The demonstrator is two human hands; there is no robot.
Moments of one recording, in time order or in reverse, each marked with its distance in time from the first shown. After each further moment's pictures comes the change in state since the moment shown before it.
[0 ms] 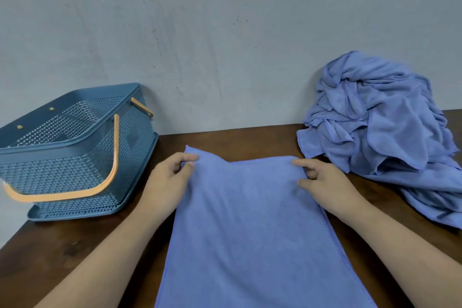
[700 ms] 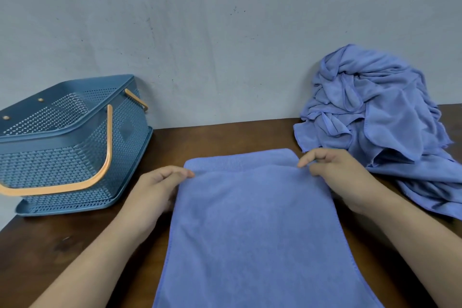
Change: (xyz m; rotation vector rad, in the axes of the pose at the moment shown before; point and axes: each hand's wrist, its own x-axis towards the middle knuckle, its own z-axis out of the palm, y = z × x) left_hand -0.038 -0.004 -0.014 -0.350 -0.160 -0.224; right_hand -0.014 -0.014 -0.026 0.213 -0.024 0.028
